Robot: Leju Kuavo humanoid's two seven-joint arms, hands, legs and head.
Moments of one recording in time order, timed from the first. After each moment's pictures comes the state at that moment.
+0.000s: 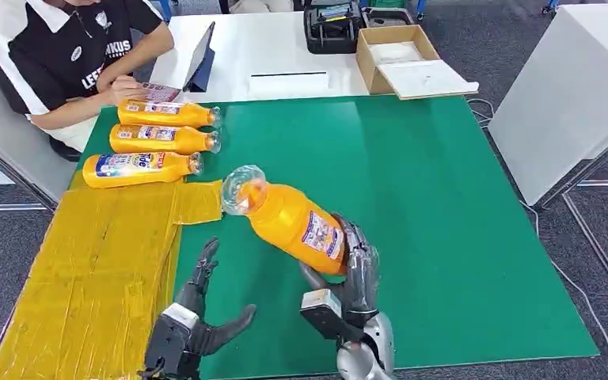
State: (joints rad) left arm 0.17 -0.03 -0.39 -1.60 -0.20 0.28 -0.31; right arm -0.12 0.23 0.46 -1.06 0.64 -0.66 -0.62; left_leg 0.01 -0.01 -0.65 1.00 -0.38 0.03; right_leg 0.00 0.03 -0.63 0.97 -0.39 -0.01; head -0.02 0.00
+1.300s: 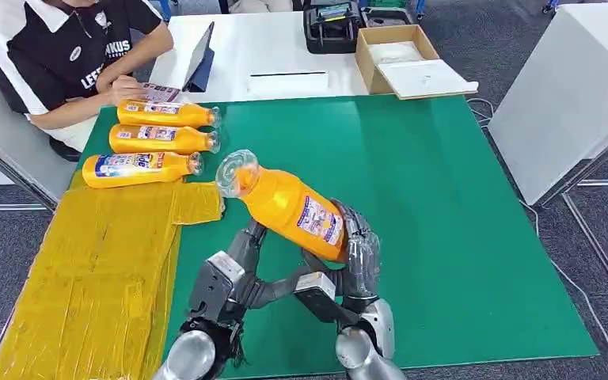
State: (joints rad) left arm -0.10 -0.16 -0.45 -1.48 -0.16 0.09 -0.30; right arm -0.18 0.25 0.44 -1.04 0.75 -0.66 -0.54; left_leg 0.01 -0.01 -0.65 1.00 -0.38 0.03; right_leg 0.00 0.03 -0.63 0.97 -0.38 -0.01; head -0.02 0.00
